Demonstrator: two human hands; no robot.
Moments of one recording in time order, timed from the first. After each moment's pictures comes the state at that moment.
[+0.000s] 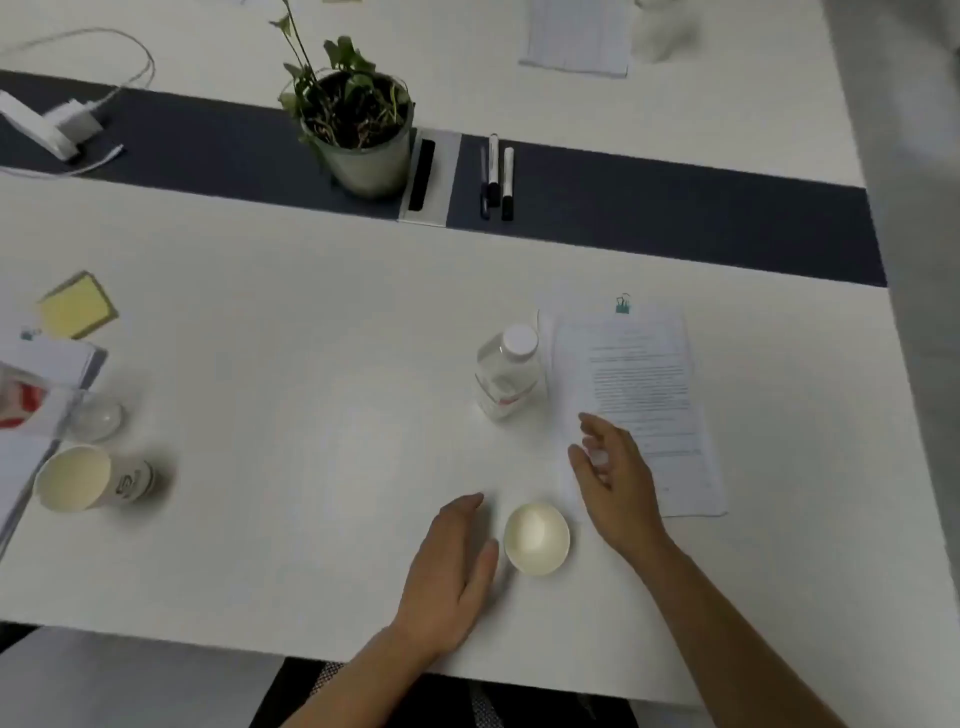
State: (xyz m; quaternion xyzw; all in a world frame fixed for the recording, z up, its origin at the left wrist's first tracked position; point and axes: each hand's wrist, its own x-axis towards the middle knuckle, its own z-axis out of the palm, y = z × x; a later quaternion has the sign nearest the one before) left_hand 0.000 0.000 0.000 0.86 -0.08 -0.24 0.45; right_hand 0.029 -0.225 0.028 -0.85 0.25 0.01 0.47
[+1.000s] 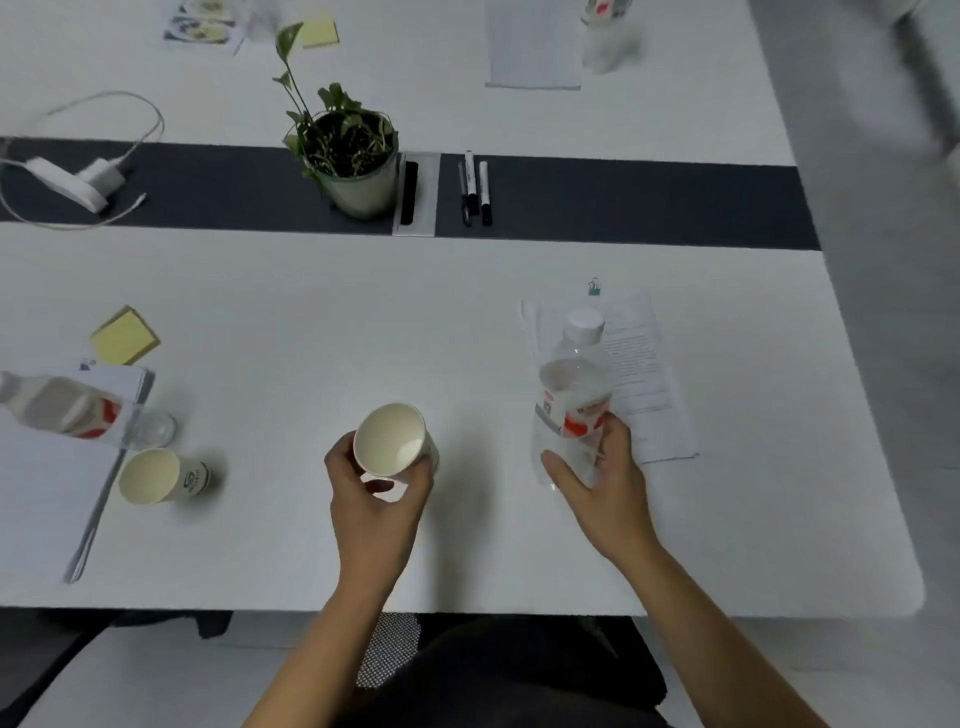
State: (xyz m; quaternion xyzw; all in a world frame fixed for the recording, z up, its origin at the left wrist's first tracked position) left_hand 0.028 0.047 0.116 0.80 0.14 -0.06 0.58; right_hand -0.032 -0.177 0.104 -0.78 0.29 -0.01 0.55
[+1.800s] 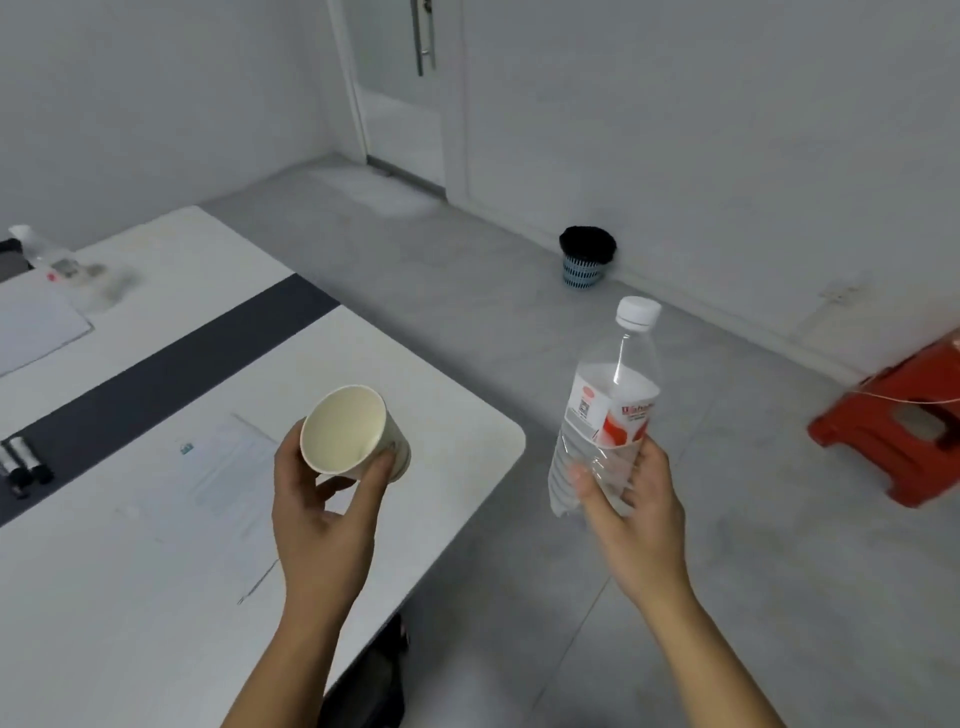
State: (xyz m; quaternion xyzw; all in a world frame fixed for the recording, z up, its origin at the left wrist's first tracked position) left_hand -0.201 -0.215 0.234 0.66 -0.32 -0.18 0.65; right_hand -0.437 -0.305 0.201 -0.59 0.52 -0.45 0.43
